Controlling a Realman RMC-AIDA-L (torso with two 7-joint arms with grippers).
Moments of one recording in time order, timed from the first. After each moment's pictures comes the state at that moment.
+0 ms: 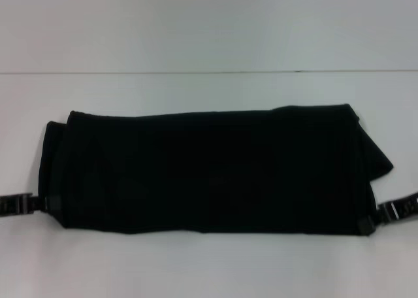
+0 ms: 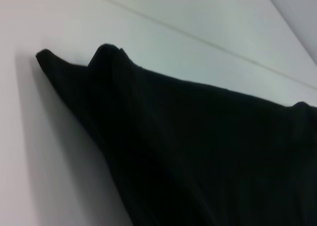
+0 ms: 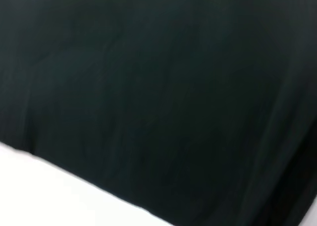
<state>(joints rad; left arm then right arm) -0.49 -2.02 0.27 0.82 2.50 1.60 -2.04 0.71 1.94 -0.80 -0.62 -2.53 -1.46 2.35</state>
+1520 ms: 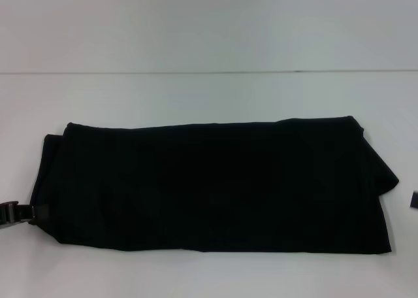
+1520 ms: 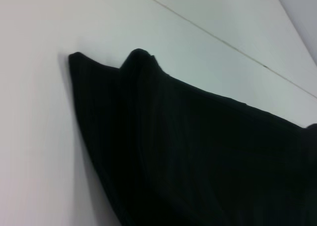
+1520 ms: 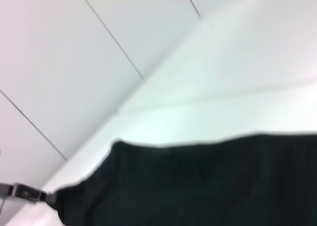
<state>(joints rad) -0.48 -2.02 0.16 0.81 2.56 1.64 -2.07 0.36 1.94 -0.32 -0.63 -2.13 -1.78 1.59</state>
